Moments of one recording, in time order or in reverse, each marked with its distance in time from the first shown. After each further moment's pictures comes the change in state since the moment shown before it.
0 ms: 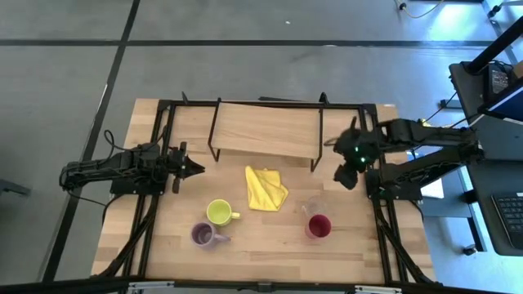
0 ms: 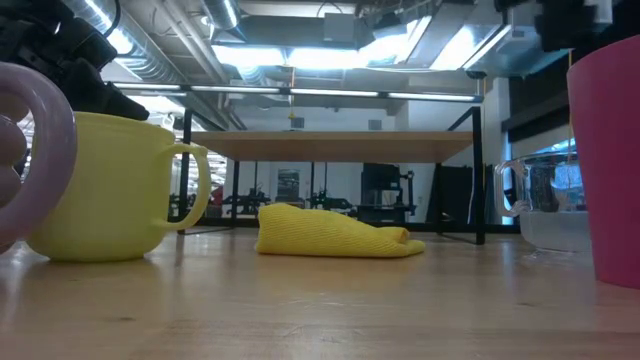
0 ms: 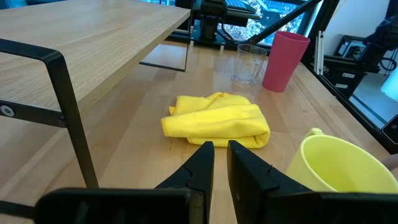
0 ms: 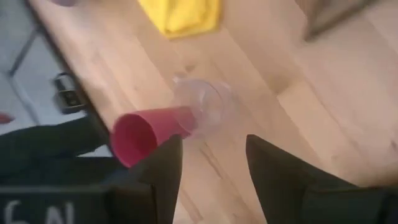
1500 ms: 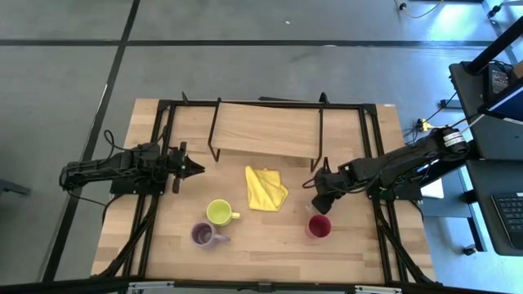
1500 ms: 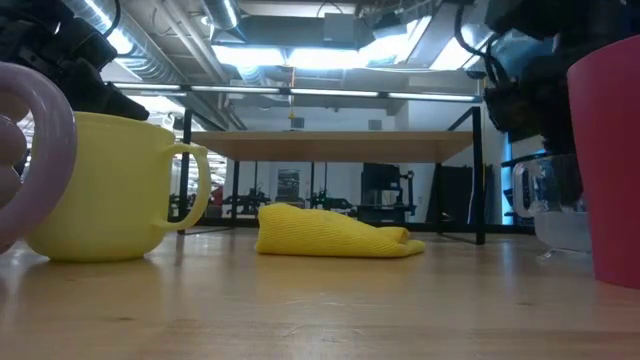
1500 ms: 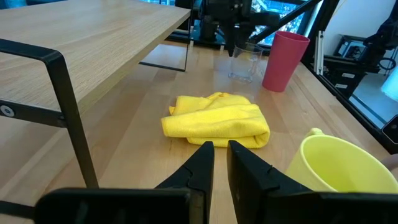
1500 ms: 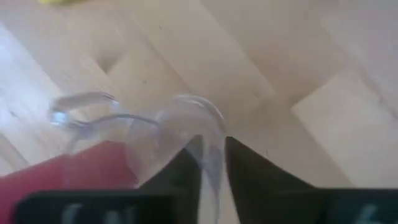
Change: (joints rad) left arm 0.000 0.000 0.000 0.000 0.000 0.000; right arm 0.198 0.219 -0.492 0.587 0.162 0.193
